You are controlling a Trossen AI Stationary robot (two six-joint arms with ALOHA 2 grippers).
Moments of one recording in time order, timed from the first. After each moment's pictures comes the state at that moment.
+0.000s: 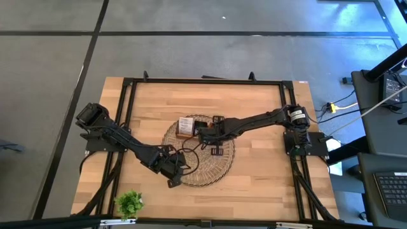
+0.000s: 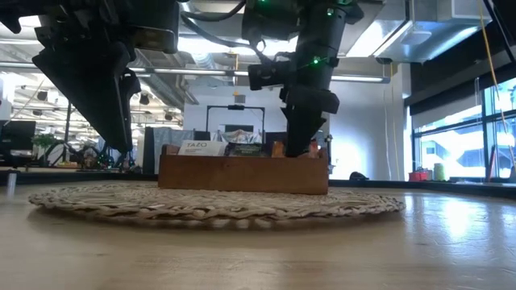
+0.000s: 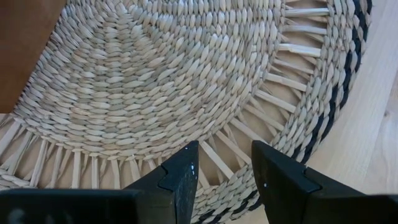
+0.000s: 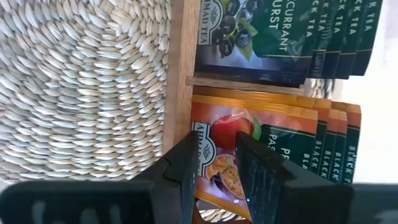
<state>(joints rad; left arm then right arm) -0.50 1.66 1.03 -0.61 -0.27 -0.80 0.09 2.01 1.52 -0.86 0.28 0.07</state>
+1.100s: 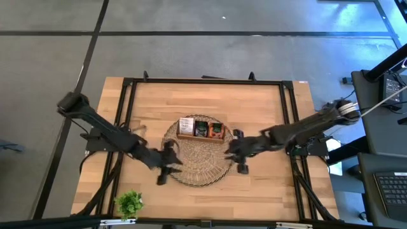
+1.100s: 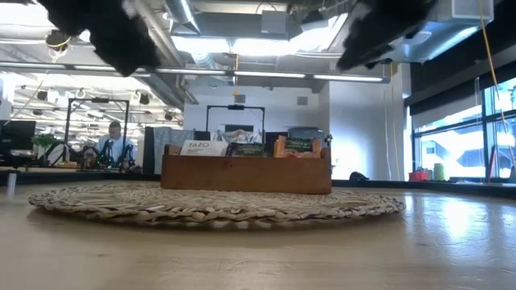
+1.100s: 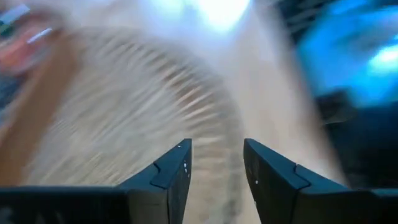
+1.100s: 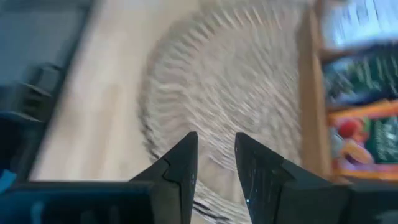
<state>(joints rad) -0.51 1.31 0.71 -0.05 -0.30 -0.44 0.33 1.41 0.98 -0.36 0.12 0.26</state>
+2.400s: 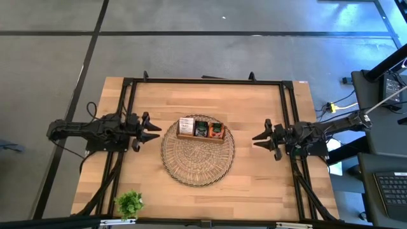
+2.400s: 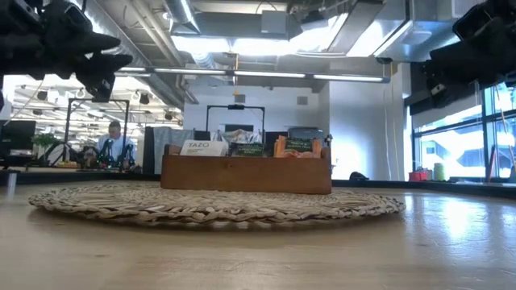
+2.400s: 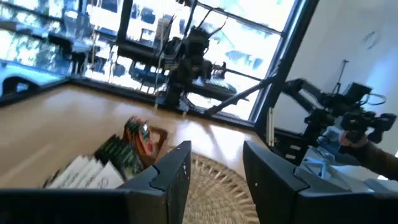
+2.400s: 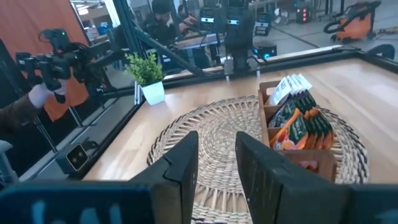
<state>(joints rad) 0.01 0.05 0.01 0.10 0.06 -0.31 0.24 0.25 0.06 0.14 0.10 0.23</state>
